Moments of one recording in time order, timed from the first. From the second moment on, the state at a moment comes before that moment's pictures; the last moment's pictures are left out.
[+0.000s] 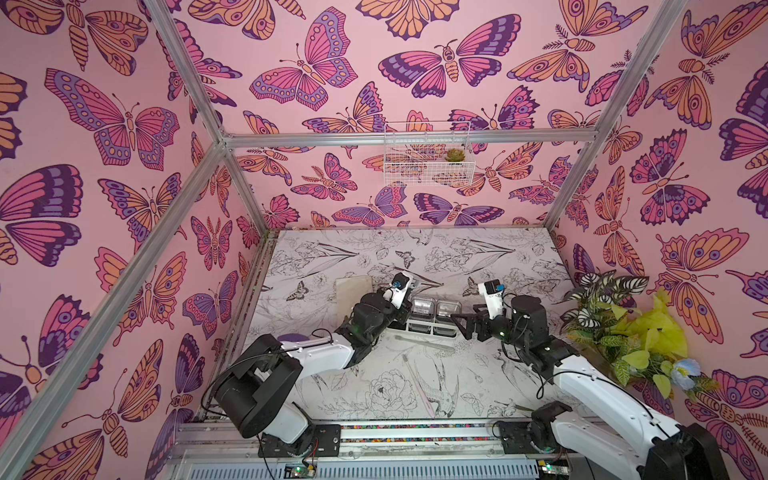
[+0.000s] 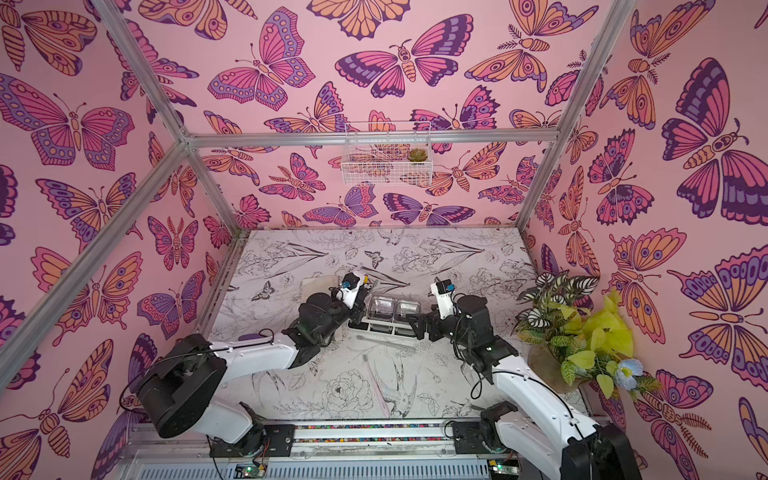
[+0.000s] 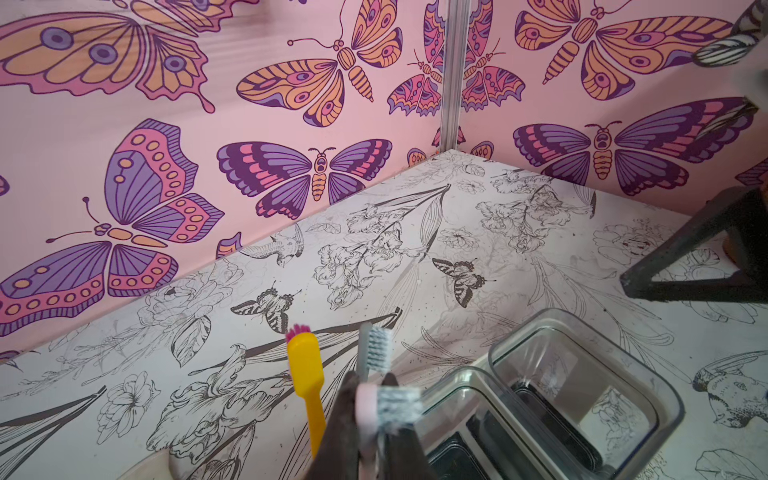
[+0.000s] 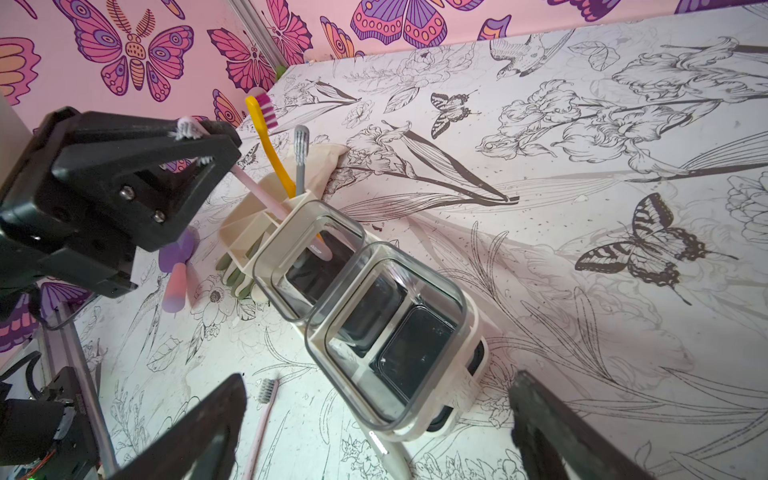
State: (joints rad) left arm -0.72 1.51 0.62 0.76 -0.05 0.09; right arm 0.38 0.97 0.47 0.01 -0.36 0.26
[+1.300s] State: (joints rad) left arm -0.75 1.51 0.61 0.75 -0.06 0.13; right arm 0.38 0.97 0.47 0.01 -0.36 0.26
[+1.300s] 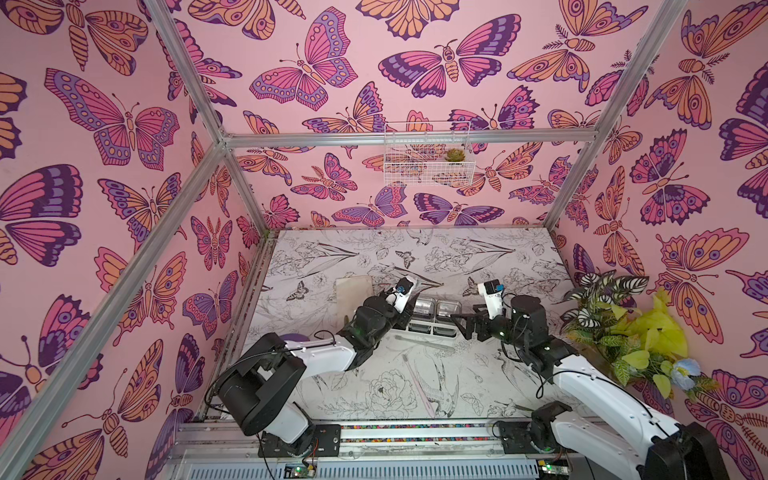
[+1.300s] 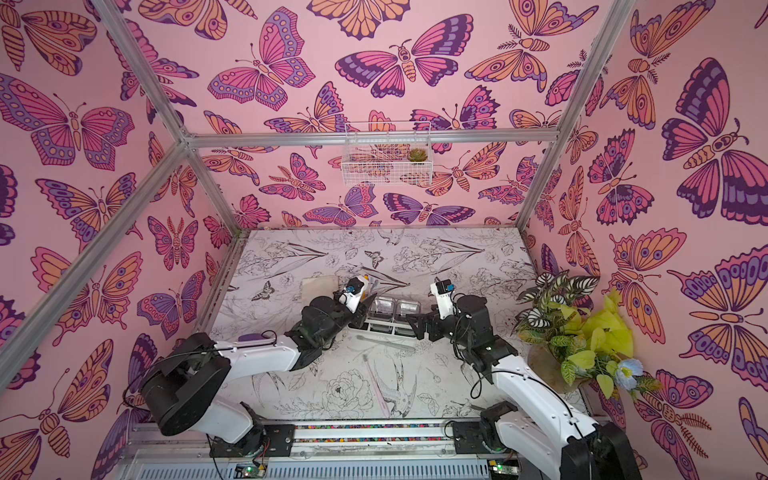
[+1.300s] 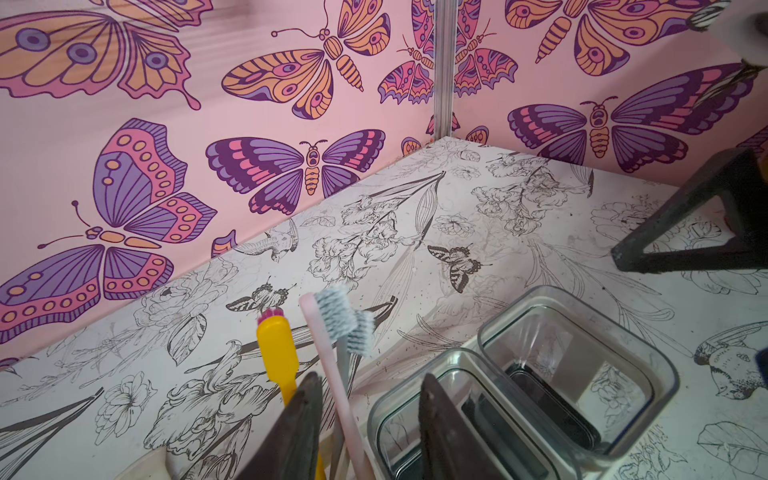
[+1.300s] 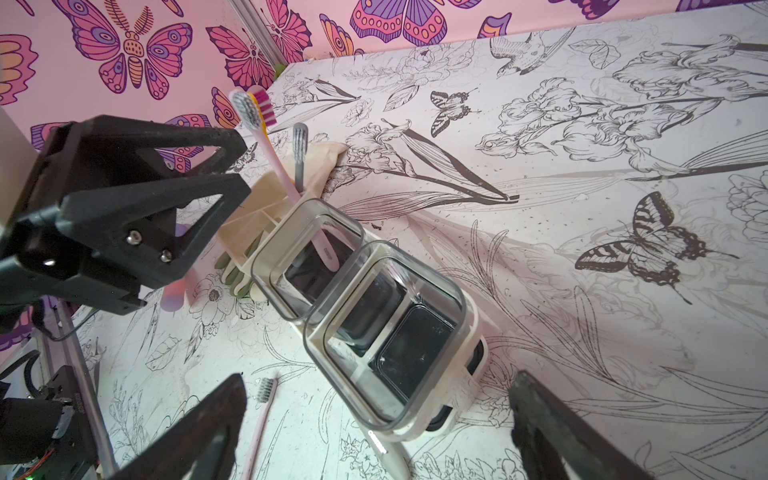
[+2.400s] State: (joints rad) left arm -0.79 0.75 0.29 0.39 -0.33 0.09; right arm 0.38 0.85 0.51 -0.14 -0.20 0.29
